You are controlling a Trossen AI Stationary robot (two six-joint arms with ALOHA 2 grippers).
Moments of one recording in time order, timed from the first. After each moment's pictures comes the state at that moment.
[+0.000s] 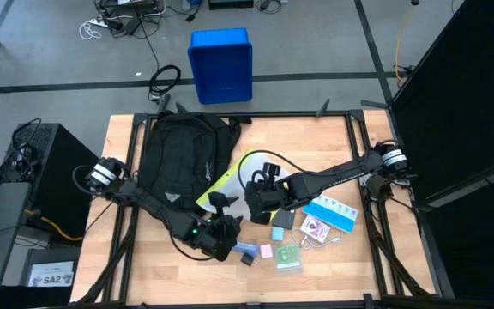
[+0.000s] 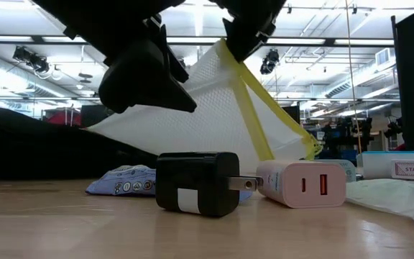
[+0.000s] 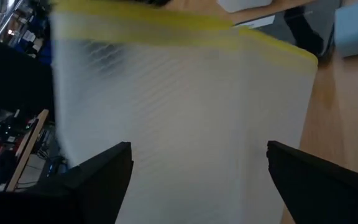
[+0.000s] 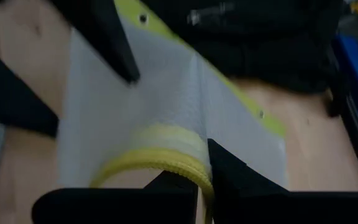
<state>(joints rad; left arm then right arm) -0.51 1.79 1.08 -0.22 -1.04 -0.06 0.26 1.83 1.55 -0.80 0.54 0.29</state>
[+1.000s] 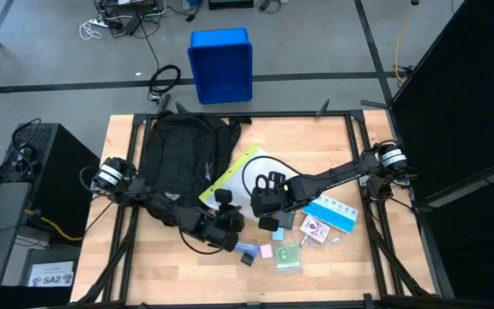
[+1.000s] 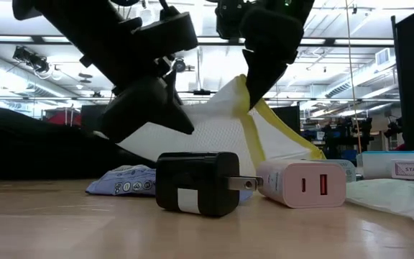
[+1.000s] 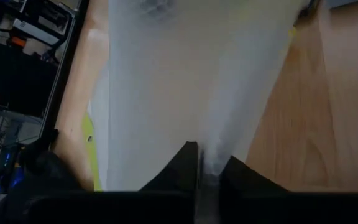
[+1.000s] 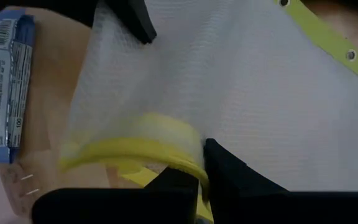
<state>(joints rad) -0.44 1.84 1.09 -0.28 -0.83 -0.09 0.25 1.83 1.42 -0.79 0.34 0.37</state>
